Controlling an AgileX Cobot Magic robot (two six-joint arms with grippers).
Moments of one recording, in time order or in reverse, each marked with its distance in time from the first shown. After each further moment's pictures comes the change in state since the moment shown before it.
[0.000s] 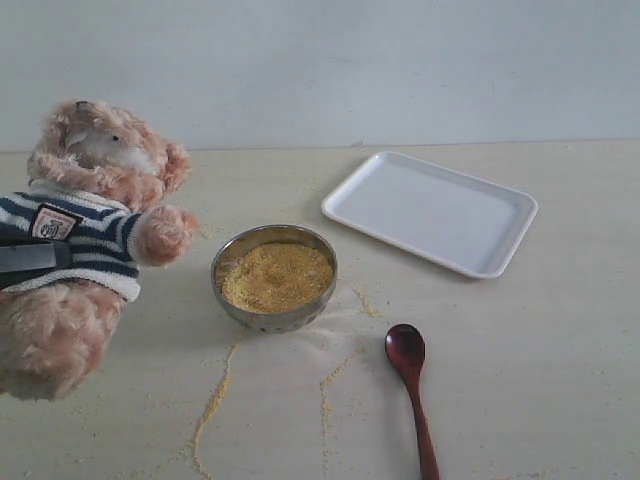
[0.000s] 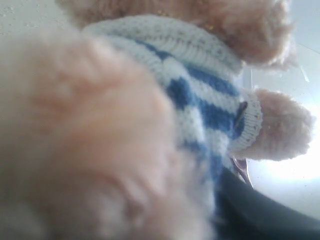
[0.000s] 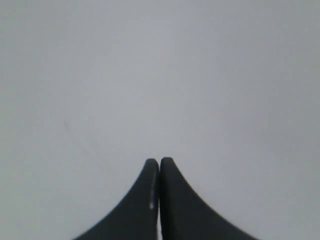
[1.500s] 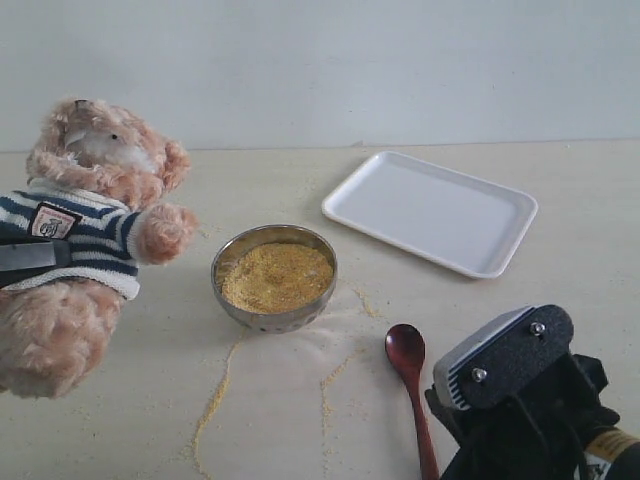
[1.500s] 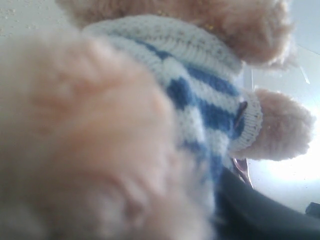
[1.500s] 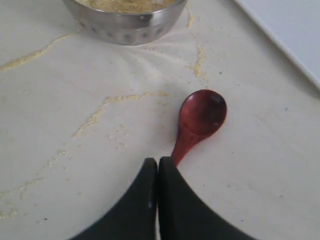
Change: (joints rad) left arm 0.000 0.000 0.000 -0.007 -0.002 0.003; right arm 0.928 1.368 -0.176 0.399 -0.081 -1.095
